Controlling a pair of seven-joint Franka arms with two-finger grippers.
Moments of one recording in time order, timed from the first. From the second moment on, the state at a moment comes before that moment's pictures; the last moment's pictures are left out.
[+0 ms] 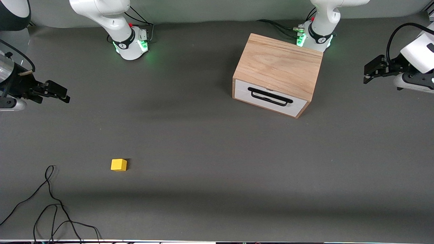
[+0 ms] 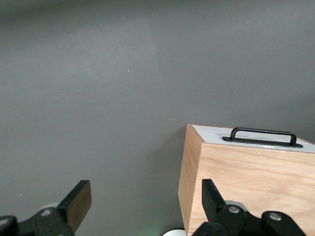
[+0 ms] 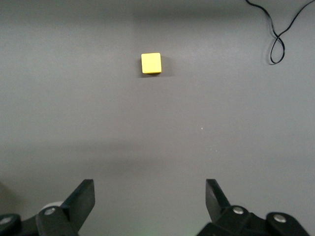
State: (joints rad) left arm -0.04 -0.05 -0.04 -1.56 -0.01 1.48 0.15; right arm 0.04 -0.04 -0.03 -1.67 0.01 1.61 0.04
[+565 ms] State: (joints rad) left arm -0.04 -0.04 -0.04 -1.57 -0.01 1.48 0.15; right arm 0.04 -0.03 -0.04 -1.63 0.01 1.62 0.04
